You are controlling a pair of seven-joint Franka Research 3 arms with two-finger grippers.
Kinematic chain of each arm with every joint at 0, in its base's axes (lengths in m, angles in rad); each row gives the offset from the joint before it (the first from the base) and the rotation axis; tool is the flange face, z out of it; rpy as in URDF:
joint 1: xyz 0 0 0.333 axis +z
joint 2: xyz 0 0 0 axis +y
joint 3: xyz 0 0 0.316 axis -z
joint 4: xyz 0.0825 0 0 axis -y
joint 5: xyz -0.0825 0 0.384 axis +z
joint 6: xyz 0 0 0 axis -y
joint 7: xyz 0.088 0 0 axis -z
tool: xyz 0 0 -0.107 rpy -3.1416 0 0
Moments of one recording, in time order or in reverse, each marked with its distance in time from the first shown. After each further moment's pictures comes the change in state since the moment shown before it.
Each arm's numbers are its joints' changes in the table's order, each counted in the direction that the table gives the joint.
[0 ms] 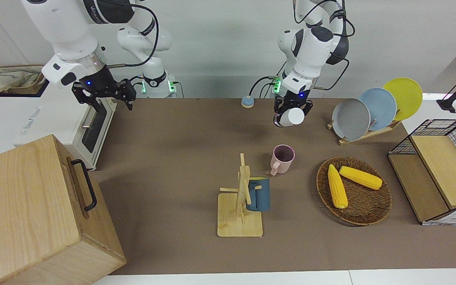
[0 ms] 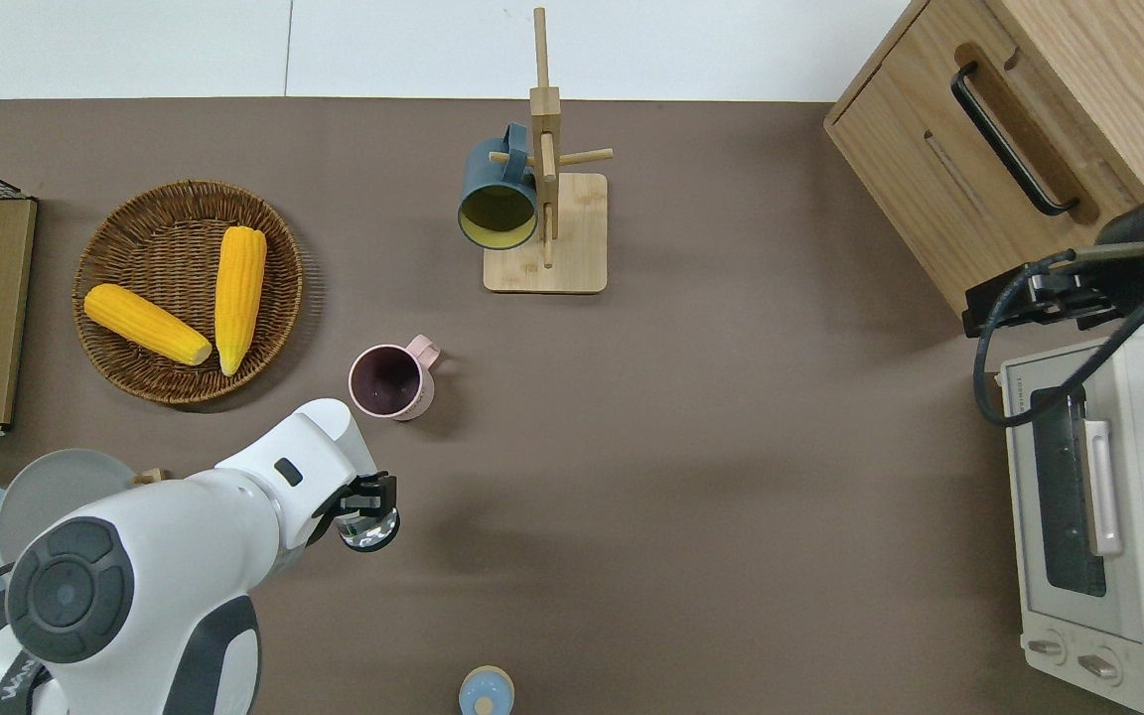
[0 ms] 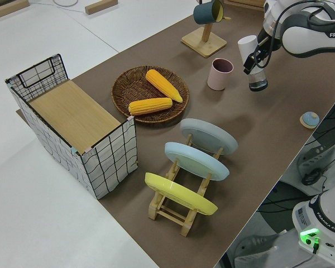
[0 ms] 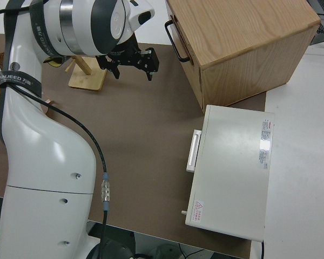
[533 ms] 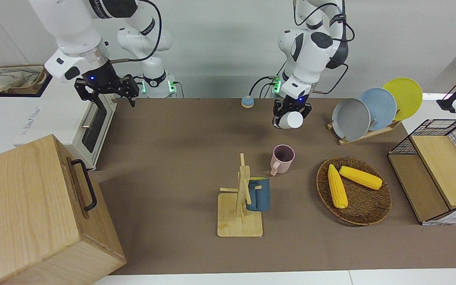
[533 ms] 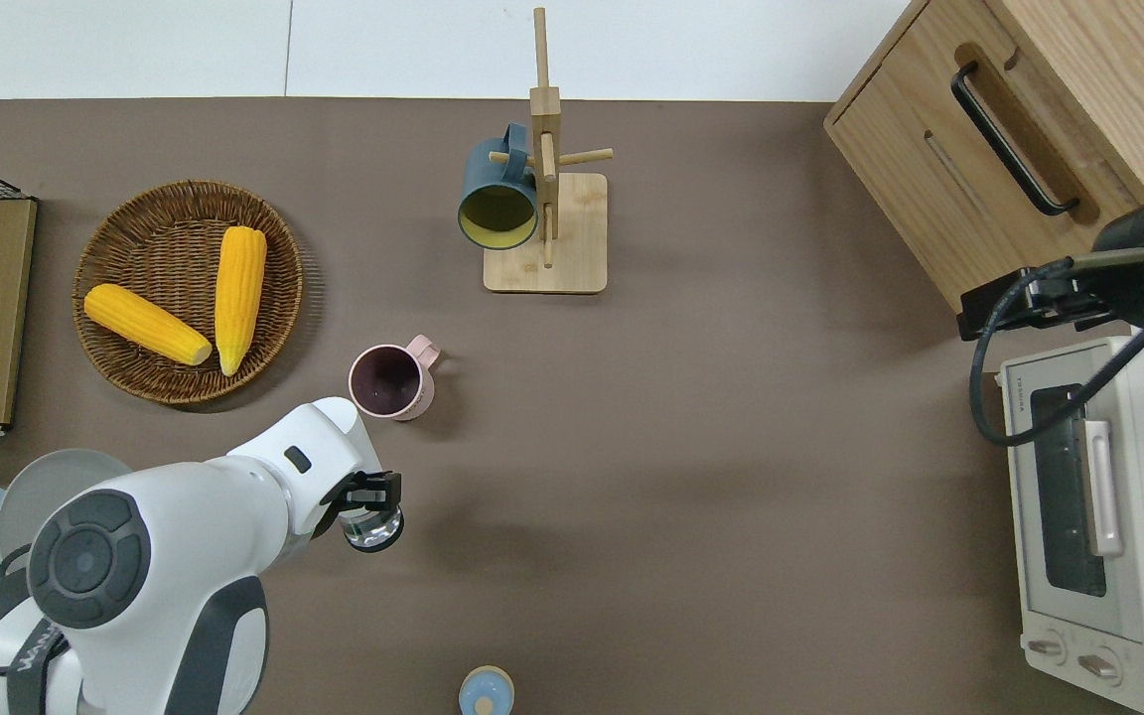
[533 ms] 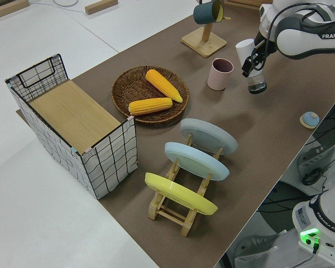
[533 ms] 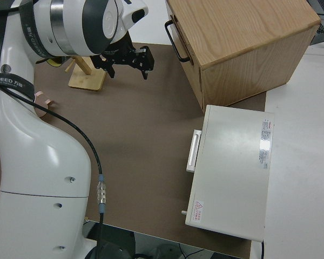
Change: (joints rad) left arm 0.000 0.044 -0.001 0.025 0.001 -0.026 -0.003; right arm 0.000 -0.016 -0.017 0.000 0.000 0.000 0.000
